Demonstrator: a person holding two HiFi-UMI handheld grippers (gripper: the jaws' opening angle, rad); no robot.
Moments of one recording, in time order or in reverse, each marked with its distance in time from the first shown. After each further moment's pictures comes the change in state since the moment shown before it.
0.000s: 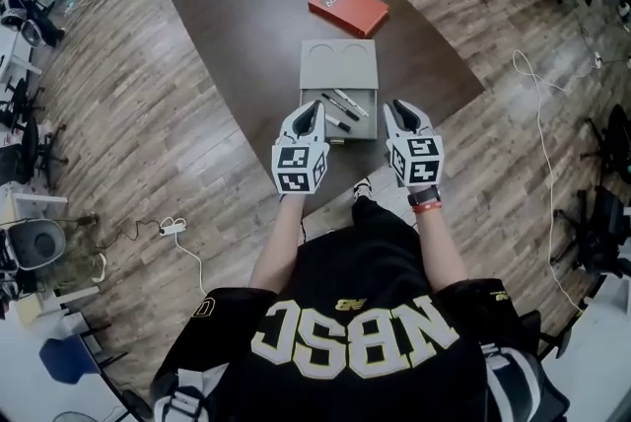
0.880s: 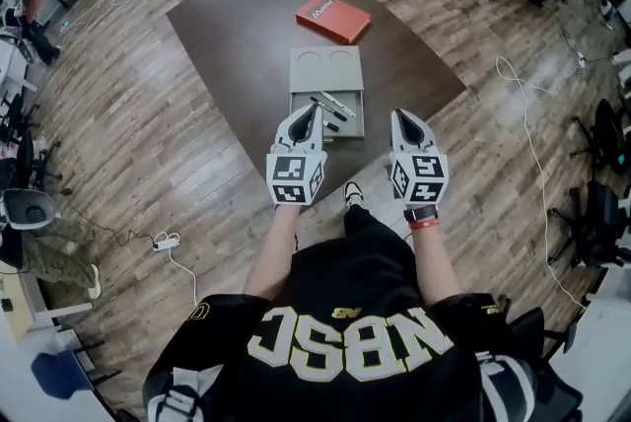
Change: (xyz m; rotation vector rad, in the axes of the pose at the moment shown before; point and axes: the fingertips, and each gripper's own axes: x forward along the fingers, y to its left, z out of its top) left arm -0.041 -0.050 0.046 0.060 -0.121 -0.075; right arm -0.088 -0.004 0.028 0.024 -0.164 -0.109
